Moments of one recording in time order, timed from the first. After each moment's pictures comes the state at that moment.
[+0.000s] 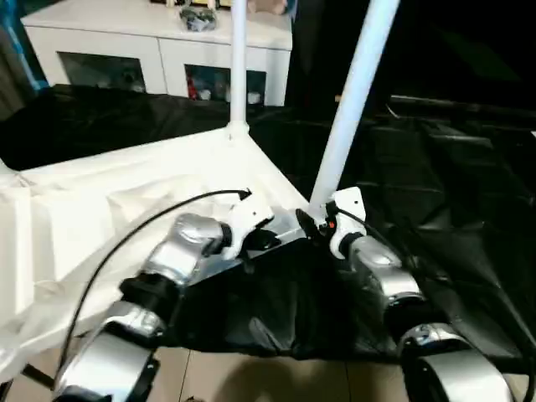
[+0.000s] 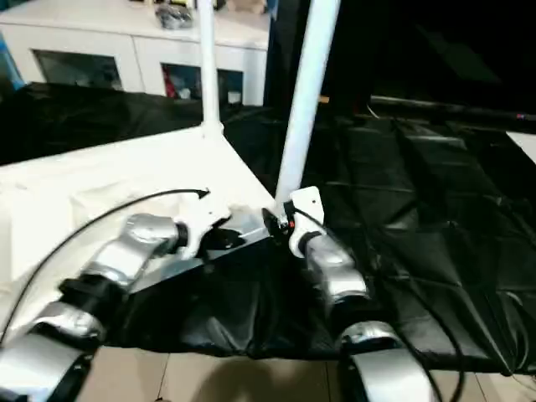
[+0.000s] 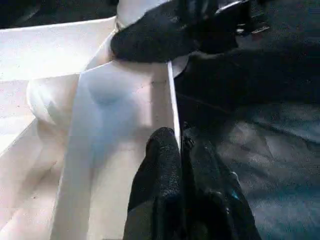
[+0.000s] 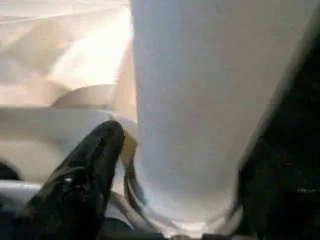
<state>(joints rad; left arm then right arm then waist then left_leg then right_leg) -0.63 0.26 -0.28 0.66 0.10 0.14 -1.00 -0.62 -0.10 0.04 0.97 0.08 -0.14 0.54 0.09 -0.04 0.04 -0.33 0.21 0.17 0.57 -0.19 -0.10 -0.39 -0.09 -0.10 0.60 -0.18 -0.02</state>
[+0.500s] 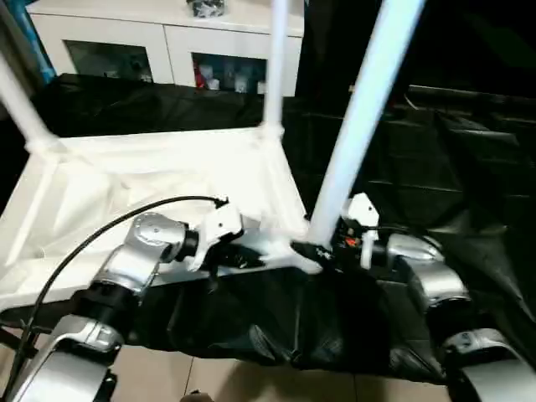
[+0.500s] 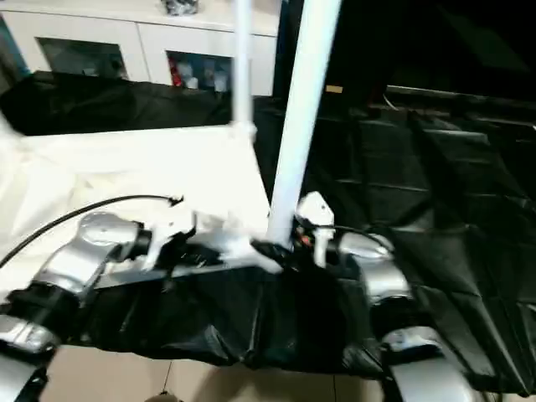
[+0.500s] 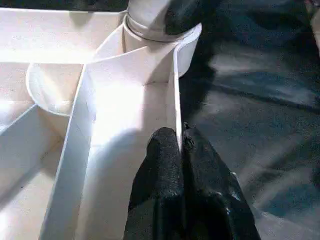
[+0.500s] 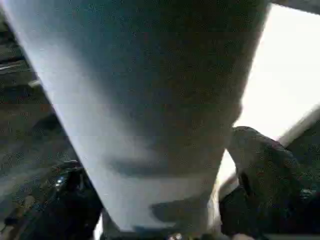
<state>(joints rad) -0.56 0.41 -0.27 0.55 -0.01 0.09 -1.31 -0.55 -0.29 0.11 0.79 0.17 -0.12 1.16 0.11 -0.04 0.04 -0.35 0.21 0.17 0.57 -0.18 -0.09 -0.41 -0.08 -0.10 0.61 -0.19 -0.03</state>
